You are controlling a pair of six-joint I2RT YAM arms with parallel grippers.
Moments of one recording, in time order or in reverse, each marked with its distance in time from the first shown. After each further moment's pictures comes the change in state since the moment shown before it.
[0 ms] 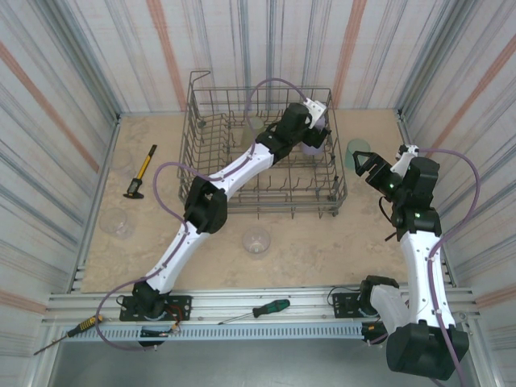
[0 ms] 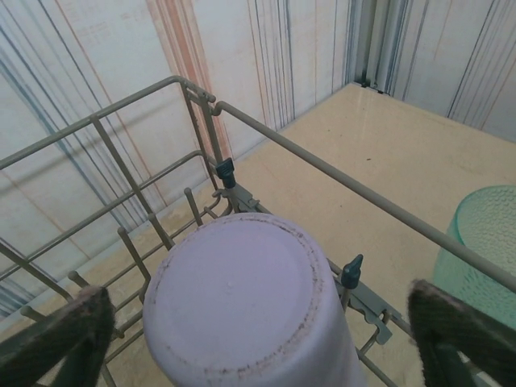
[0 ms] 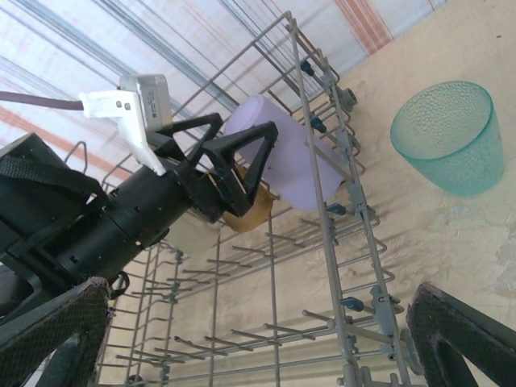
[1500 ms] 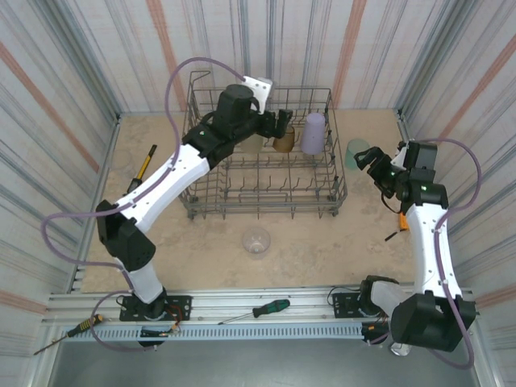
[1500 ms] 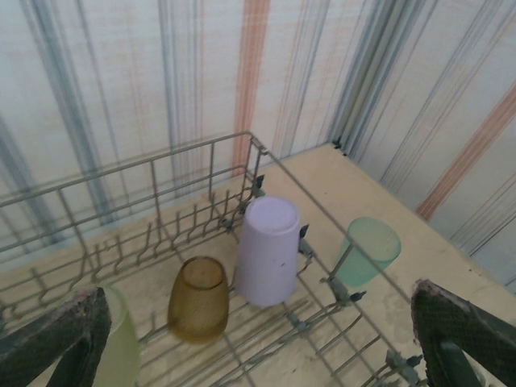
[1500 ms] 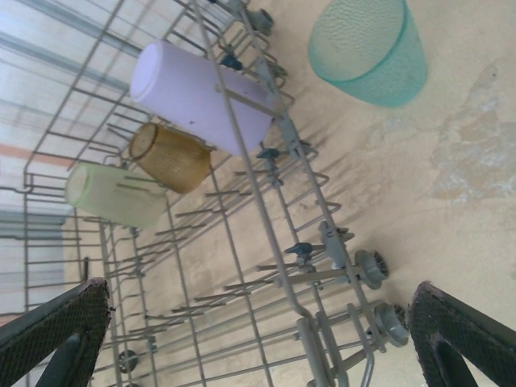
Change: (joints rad) left arm 0.056 -0.870 -0.709 -0.146 0.026 -0.261; right arm -0.002 0.206 0.234 -0.361 0.068 0.024
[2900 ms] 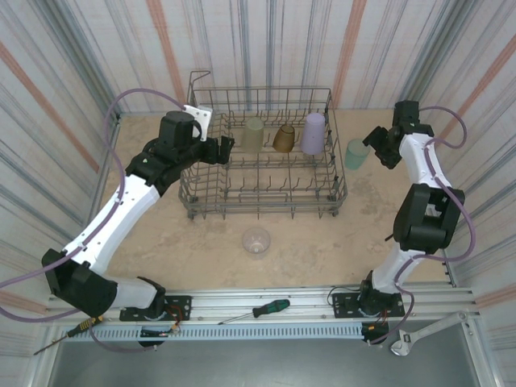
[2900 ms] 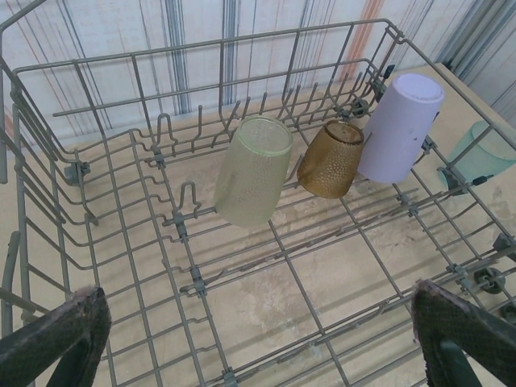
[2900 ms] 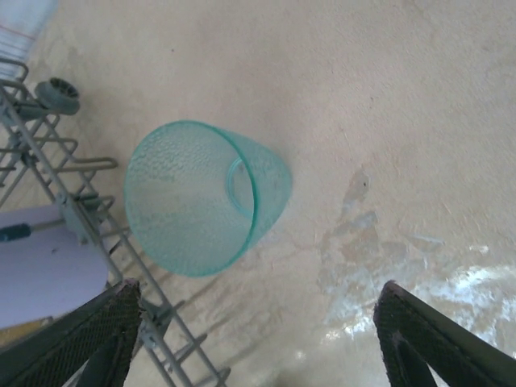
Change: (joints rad) left arm 0.219 -0.392 -0.436 -0.134 0.040 0.034; right arm -0.006 0.713 0.506 -0.132 0.275 -0.024
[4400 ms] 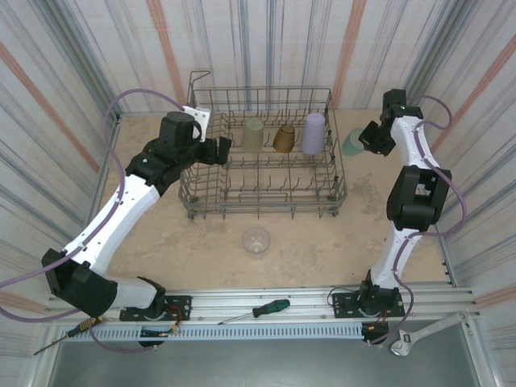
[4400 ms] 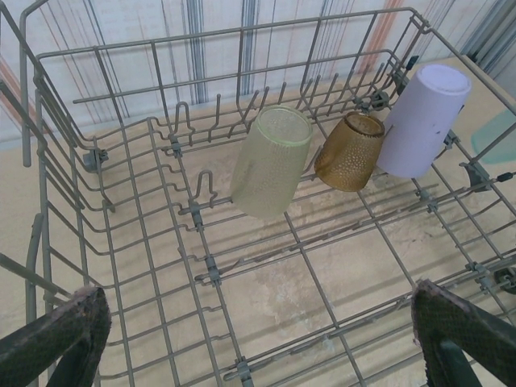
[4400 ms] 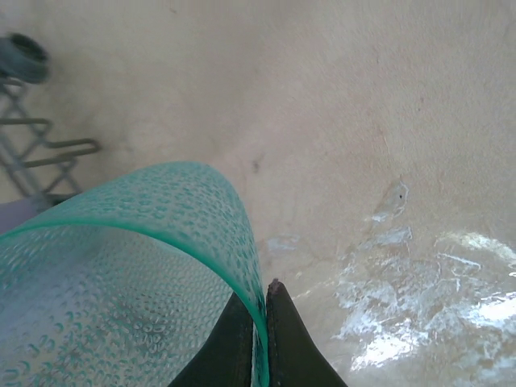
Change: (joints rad) left arm 0.000 0.000 0.003 -0.032 -0.039 -0.009; right arm 0.045 0.204 0.301 -0.208 0.005 -0.056
